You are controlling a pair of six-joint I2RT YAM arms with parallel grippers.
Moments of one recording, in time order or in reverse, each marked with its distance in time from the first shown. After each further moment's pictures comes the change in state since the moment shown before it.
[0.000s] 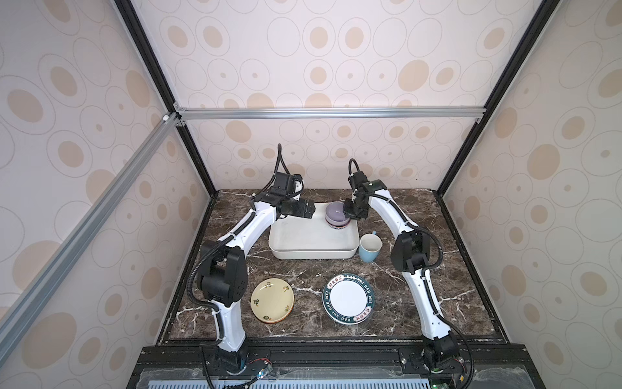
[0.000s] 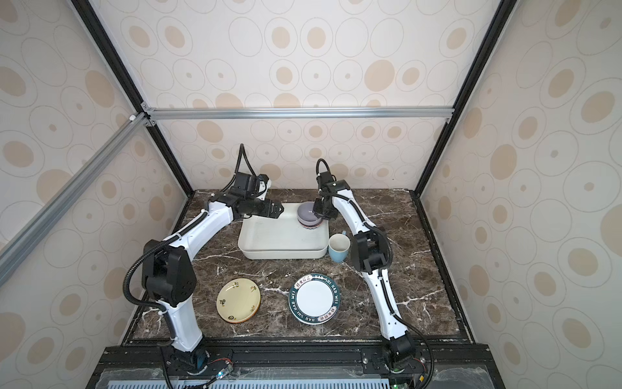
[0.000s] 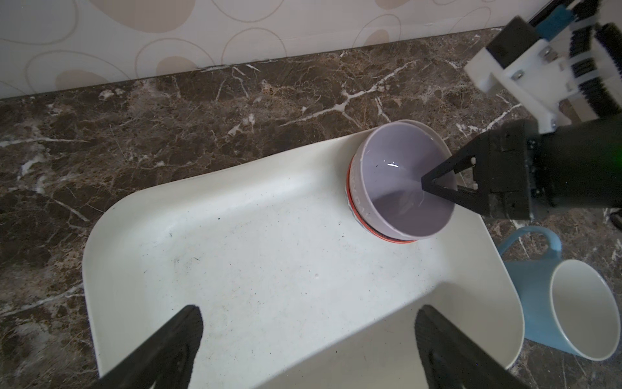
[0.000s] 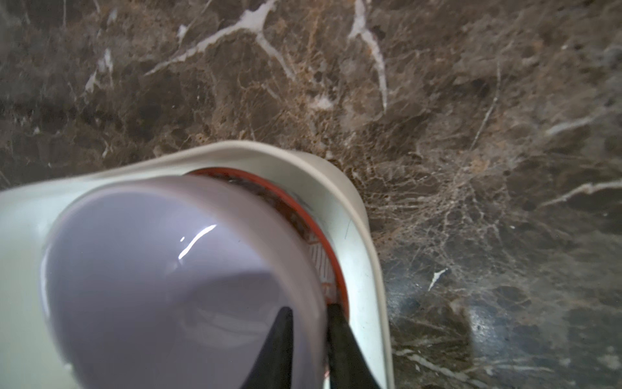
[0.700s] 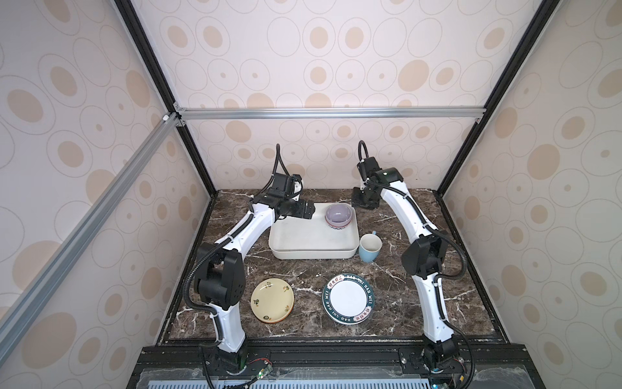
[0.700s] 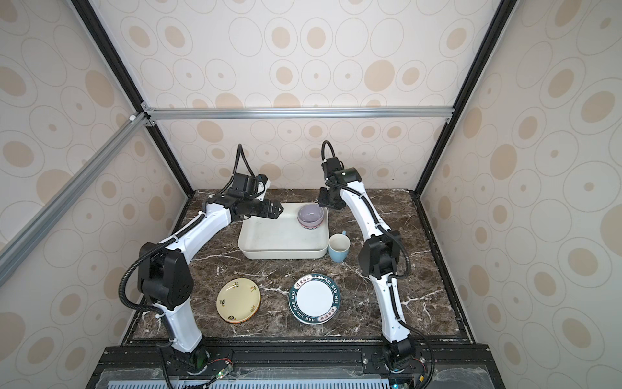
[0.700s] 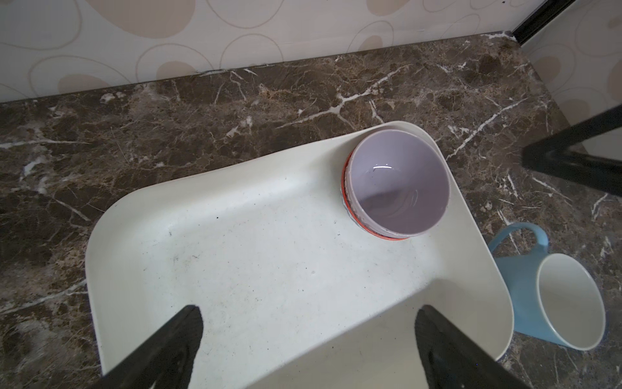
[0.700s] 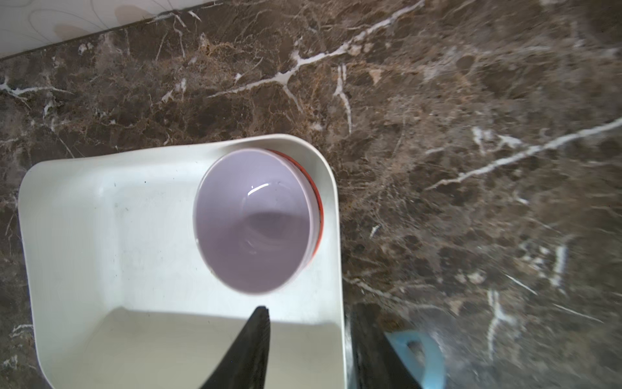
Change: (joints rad) left arm 0.000 -0.035 -0.034 0.022 0.016 -0.005; right arm -0.003 -0.273 -0.083 -0.114 0.117 -0.110
